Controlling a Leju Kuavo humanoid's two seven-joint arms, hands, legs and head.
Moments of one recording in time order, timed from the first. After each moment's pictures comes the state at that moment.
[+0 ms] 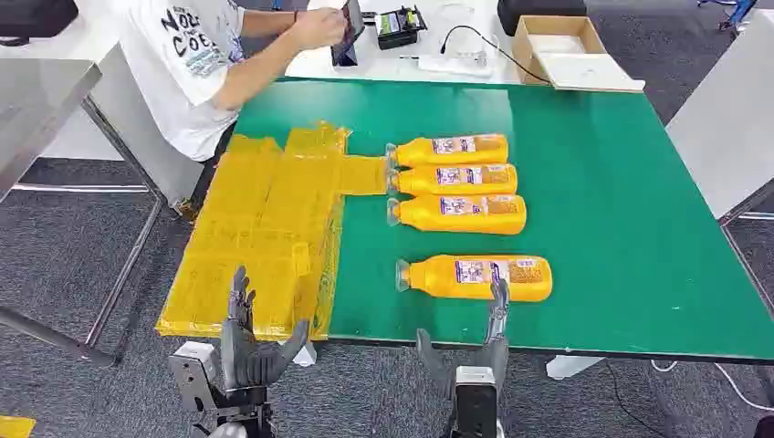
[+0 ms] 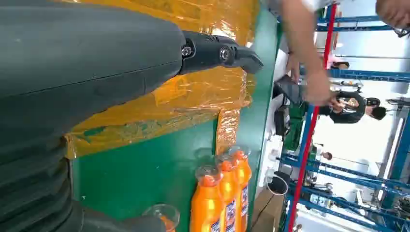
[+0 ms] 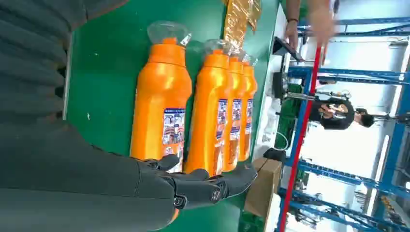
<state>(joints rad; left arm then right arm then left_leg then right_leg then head) 0.17 -0.27 -0.23 -1.39 -0.09 0.22 -0.55 0.12 0.21 0.41 -1.34 0.28 -0.66 -0.70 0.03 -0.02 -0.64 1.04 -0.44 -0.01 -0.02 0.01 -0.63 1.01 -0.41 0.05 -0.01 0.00</state>
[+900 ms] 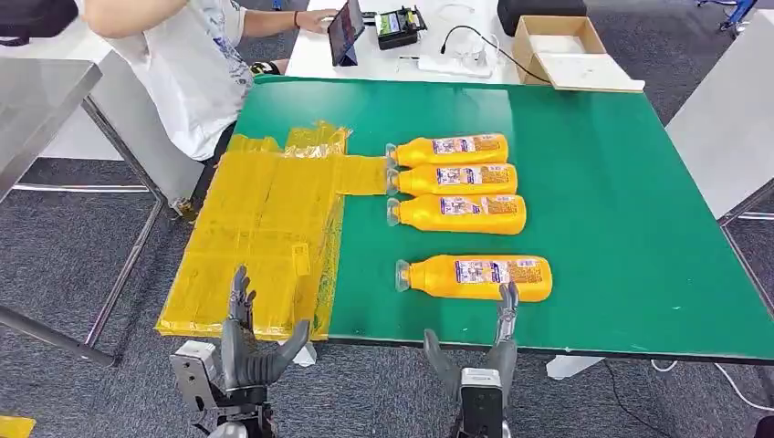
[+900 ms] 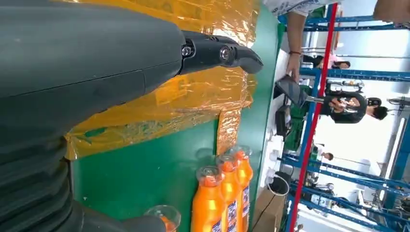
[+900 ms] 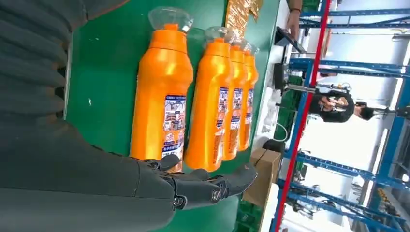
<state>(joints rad) 0.16 -0.27 -0.23 -1.38 -0.09 0.22 -0.55 0.14 0.21 0.38 -1.36 0.32 -0.66 -0.69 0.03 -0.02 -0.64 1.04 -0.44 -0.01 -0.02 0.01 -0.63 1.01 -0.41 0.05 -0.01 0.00</state>
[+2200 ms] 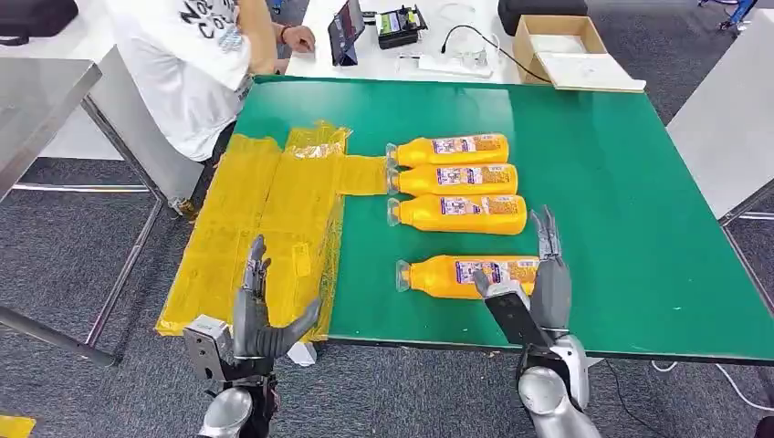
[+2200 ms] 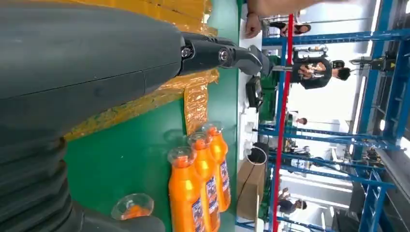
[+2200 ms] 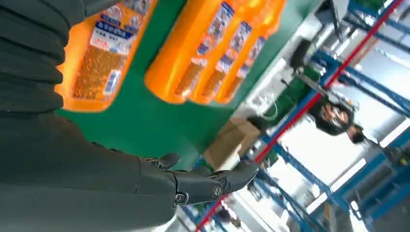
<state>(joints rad) 0.03 -0.26 -0.20 -1.29 -0.18 0.08 -0.58 -0.12 -0.01 0.22 -1.37 0.71 -0.39 -0.34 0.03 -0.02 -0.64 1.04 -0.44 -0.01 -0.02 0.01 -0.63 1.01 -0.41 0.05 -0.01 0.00</state>
